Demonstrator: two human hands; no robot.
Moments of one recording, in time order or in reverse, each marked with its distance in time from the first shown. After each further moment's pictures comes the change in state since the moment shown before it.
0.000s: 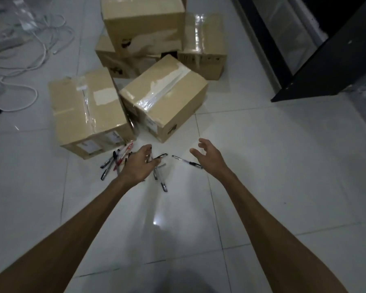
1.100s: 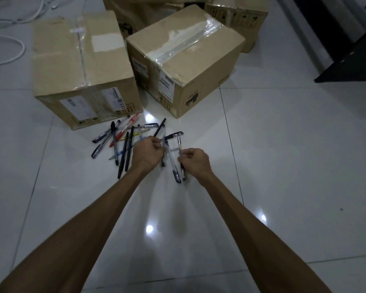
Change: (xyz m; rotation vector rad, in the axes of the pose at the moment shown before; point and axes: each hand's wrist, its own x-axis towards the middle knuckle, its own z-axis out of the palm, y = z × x) left_hand 0.106 -0.161 0.106 0.045 0.309 0.001; right_hand 0.080 0.131 0.186 0.025 0.054 0.079
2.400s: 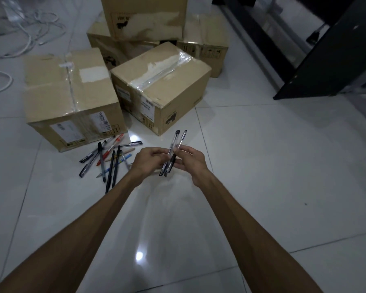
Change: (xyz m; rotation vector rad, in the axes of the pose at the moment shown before) left_hand -0.031 0.056 -0.019 -0.494 -0.364 0.024; right_hand -0.038 -0.042 -0.061 0.692 -0.053 0.038
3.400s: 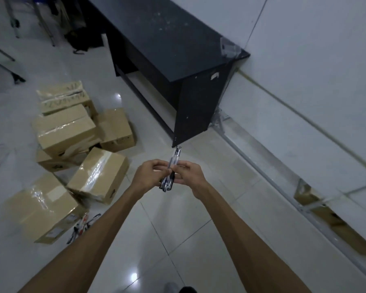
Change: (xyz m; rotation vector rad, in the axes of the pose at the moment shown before) left_hand -0.253 0.595 0.128 0.217 -0.353 0.137; right_hand -0.379 -0.510 -0.140 0.097 0.282 -0.082
